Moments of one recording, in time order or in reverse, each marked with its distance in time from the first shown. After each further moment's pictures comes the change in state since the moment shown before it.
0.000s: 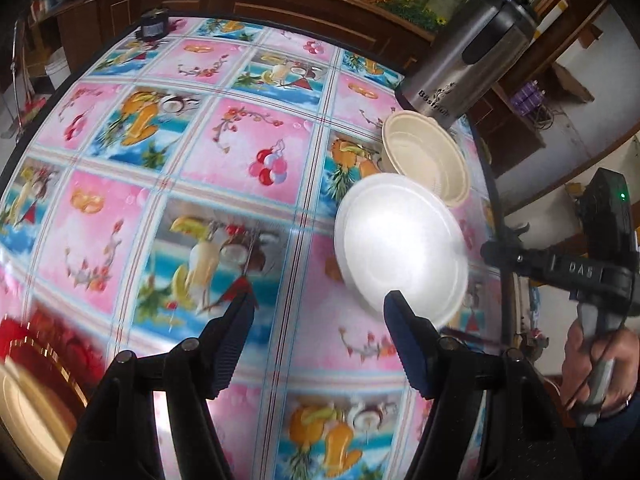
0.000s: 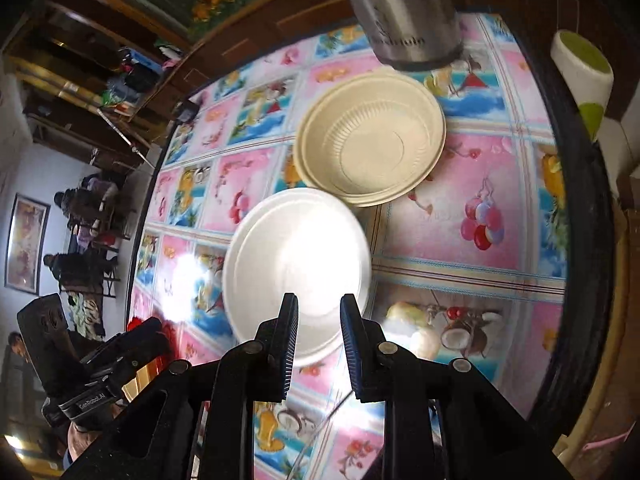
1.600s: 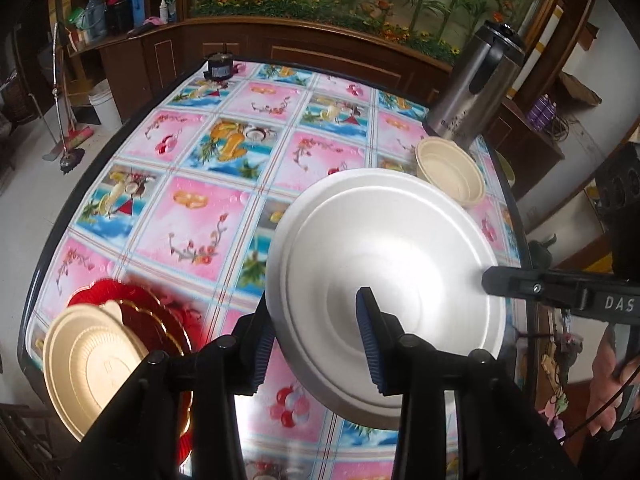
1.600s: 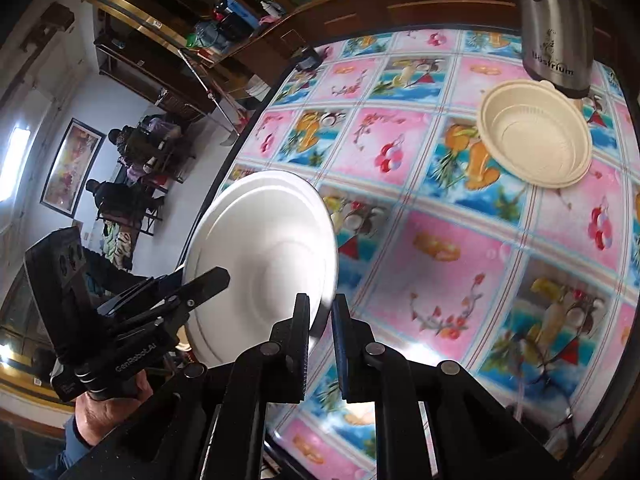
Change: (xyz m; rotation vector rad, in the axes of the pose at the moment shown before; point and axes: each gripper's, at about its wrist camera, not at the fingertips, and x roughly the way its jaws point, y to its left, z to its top) left arm -0.097 0.037 -0.066 0.022 -0.153 0.134; right arm -0.004 0.129 -0.075 -0.258 0.047 0.165
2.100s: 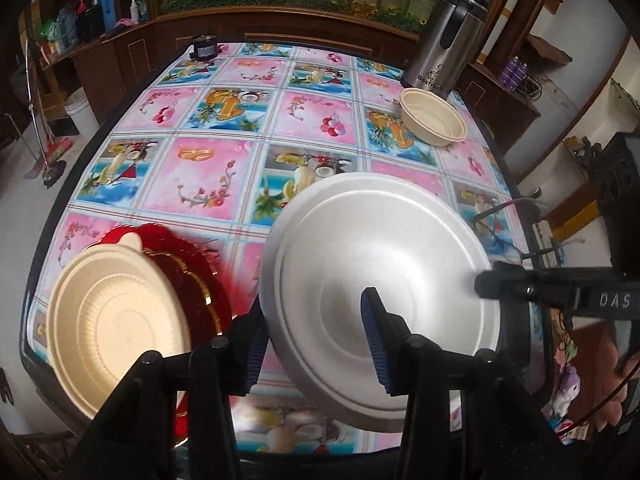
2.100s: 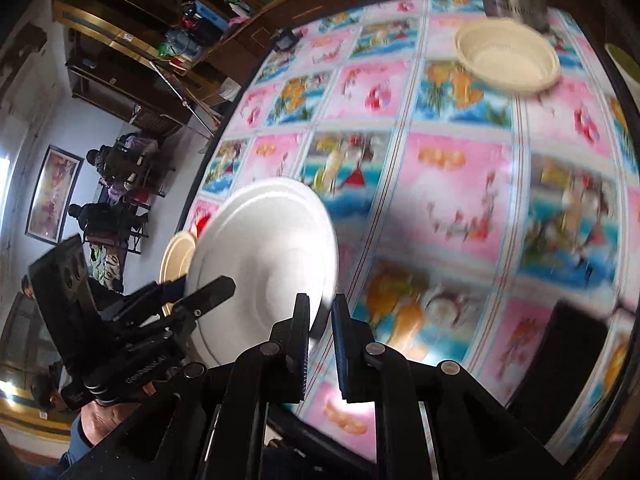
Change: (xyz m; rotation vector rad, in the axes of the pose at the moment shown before) left arm -0.019 0.036 -0.066 0.117 0.047 -0.050; right arm 0.025 0.035 -0.087 0.128 0.003 -0.054
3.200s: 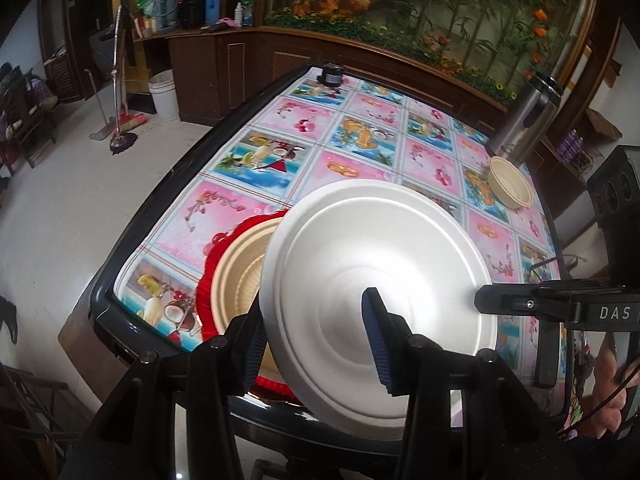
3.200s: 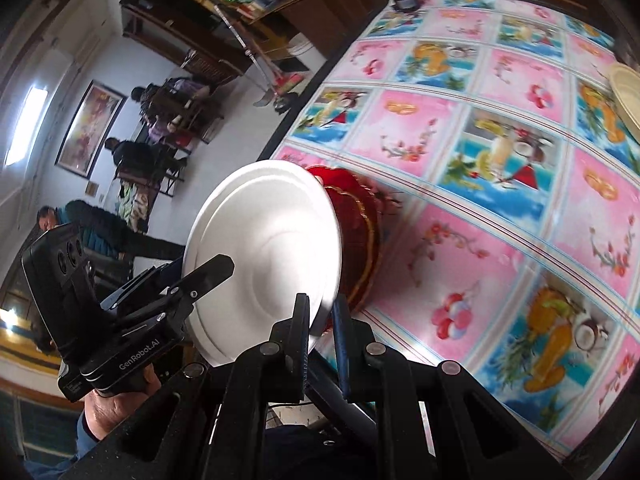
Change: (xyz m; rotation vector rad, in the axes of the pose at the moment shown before) left arm -0.086 0.124 -0.047 -0.236 -0.138 0.151; right arm 0.073 0.139 0.001 -0.245 0.111 0.108
